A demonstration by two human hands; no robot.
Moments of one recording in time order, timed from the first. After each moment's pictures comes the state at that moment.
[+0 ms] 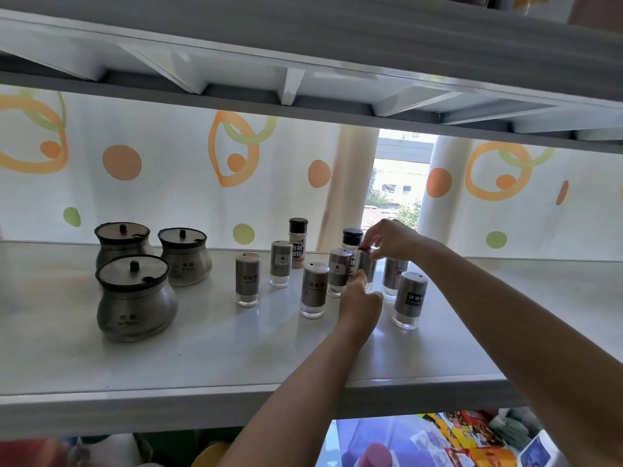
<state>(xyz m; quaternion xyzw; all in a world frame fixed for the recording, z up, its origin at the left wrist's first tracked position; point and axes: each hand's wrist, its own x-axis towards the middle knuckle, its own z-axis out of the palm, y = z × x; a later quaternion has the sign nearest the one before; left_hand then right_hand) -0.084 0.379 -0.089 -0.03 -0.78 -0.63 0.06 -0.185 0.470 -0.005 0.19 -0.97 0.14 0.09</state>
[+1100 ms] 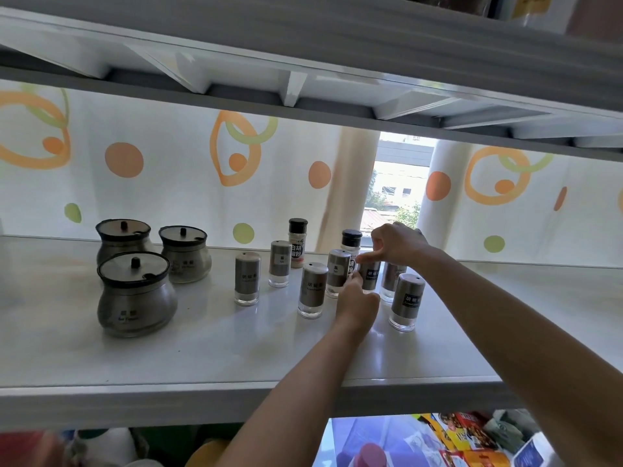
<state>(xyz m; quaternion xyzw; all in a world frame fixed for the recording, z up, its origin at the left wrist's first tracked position) -0.090 0.378 -0.091 -0.02 -0.78 -0.62 0.05 -0.176 0.475 -0.008 0.14 -0.98 0.05 0.13</state>
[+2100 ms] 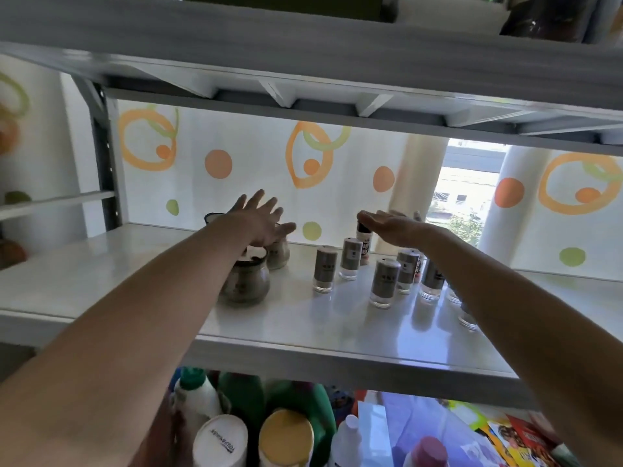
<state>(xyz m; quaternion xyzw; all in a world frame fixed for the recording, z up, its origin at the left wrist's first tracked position) -0.040 0.114 0.008 0.08 -0.99 0.08 0.04 -0.141 0.354 0.013 0.20 -0.98 0.07 0.03</state>
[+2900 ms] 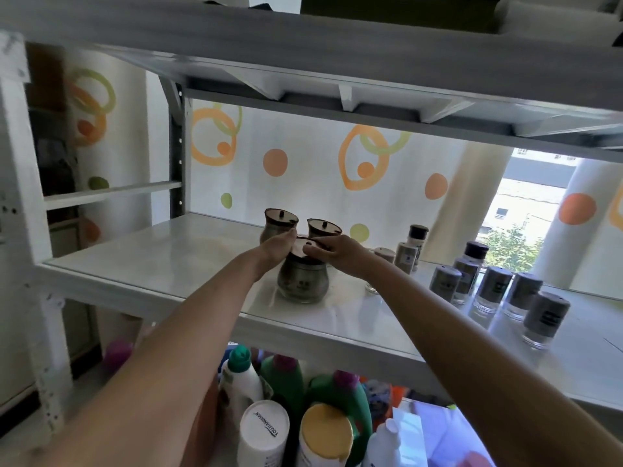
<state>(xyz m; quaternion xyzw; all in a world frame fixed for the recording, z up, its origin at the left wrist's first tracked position) -0.021 0.052 -0.065 0.11 -0.77 -0.61 0.15 -0.077 0.199 -0.049 0.41 -0.85 0.32 -0.01</state>
